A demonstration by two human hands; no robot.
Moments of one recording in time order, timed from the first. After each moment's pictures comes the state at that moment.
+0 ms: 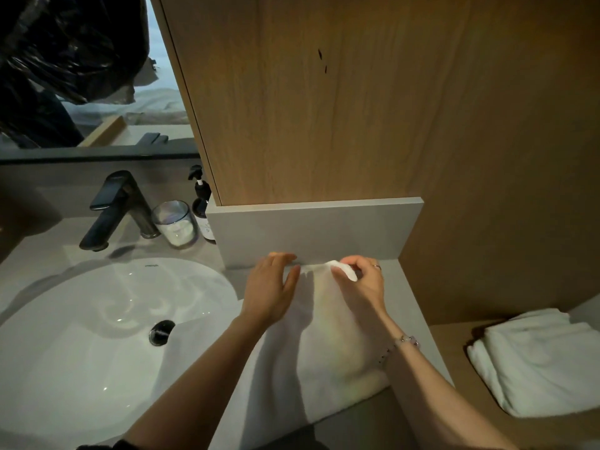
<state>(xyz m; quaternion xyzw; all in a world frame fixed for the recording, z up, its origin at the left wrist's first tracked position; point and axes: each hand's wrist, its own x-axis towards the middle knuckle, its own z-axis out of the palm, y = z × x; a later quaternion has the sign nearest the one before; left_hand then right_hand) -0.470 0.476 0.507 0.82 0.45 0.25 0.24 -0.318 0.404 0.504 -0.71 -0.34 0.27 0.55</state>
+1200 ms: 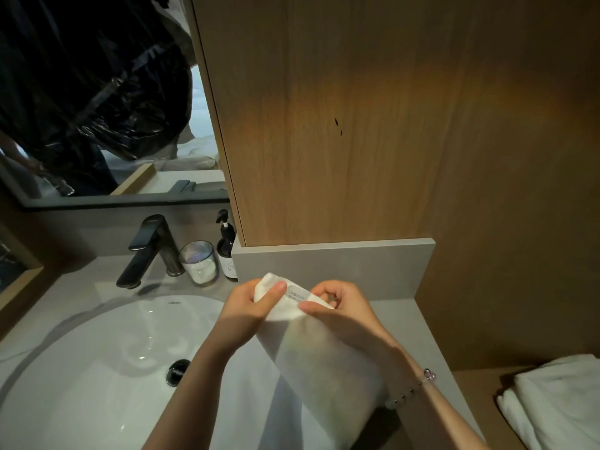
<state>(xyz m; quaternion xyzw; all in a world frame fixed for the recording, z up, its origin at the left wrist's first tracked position) -0.526 0.475 0.590 0.67 0.40 0.35 0.52 -0.363 0.412 0.576 -0.57 -0.47 0.43 0.52</state>
